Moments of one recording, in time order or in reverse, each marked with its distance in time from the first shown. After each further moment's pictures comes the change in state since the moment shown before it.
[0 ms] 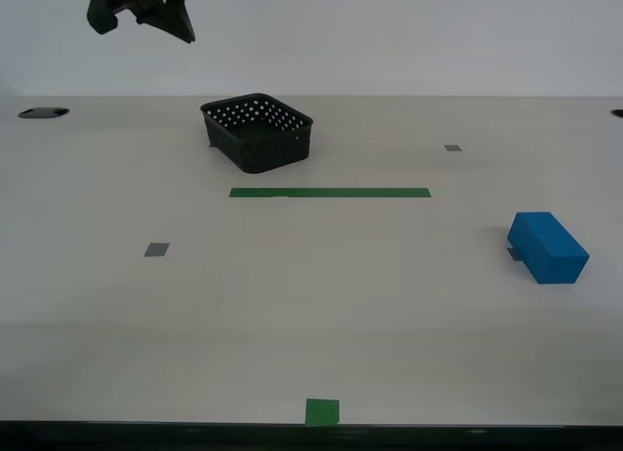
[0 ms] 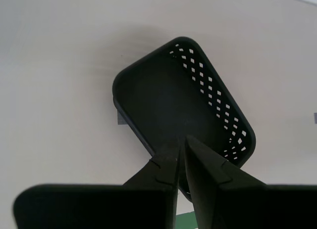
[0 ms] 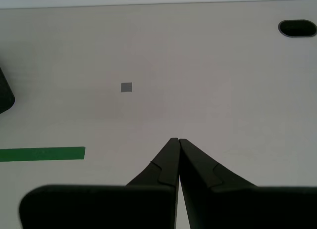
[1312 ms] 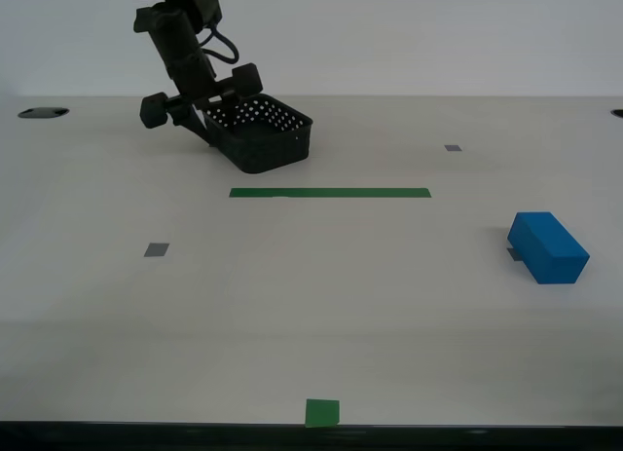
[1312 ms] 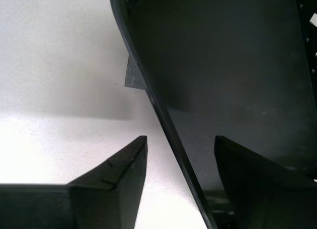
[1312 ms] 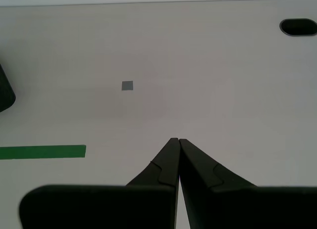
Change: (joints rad) arm 0 0.002 0.000 0.000 -0.007 0.000 0.000; arm 1 -0.097 0.367 0.101 0.002 -0.115 -0.213
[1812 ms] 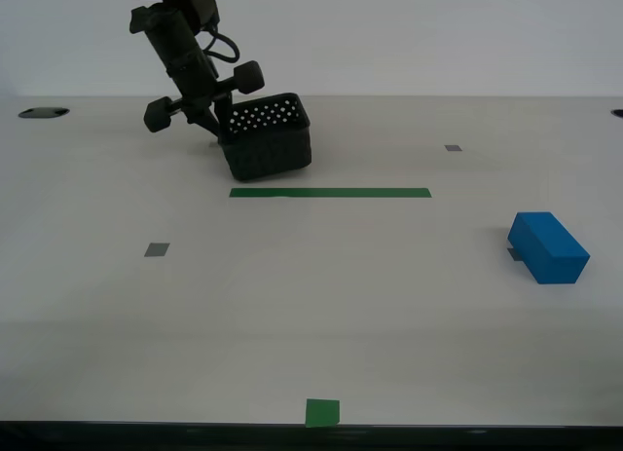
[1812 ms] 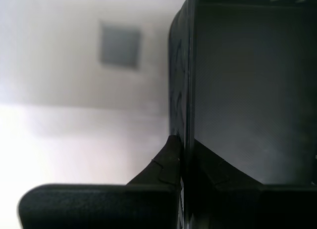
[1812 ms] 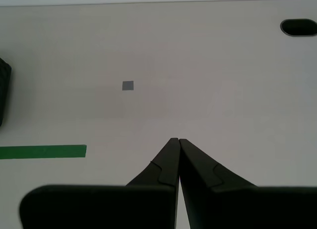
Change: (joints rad) arm 0 0.002 0.000 0.000 0.000 0.000 0.000; arm 1 -0.002 -0.002 -0.001 -0.043 0.126 0.042
